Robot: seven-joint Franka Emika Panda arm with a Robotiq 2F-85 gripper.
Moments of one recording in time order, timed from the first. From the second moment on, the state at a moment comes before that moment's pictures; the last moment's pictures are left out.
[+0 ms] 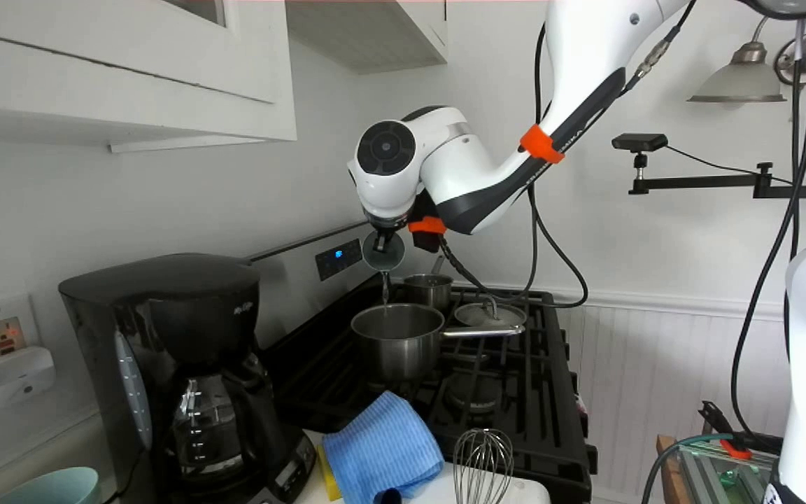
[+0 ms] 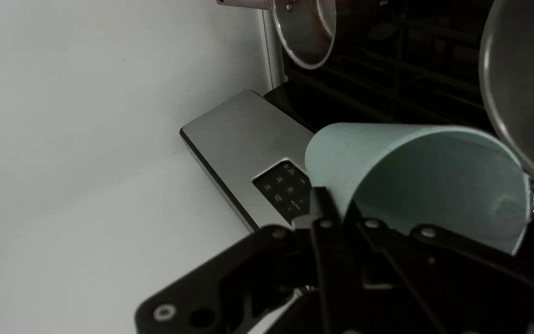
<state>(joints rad) -0.07 -0.01 -0.06 -2.18 -1.52 2.31 0.77</state>
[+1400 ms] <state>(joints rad) -0.18 -0.01 -0.19 -2.02 -0.88 2.37 0.32</state>
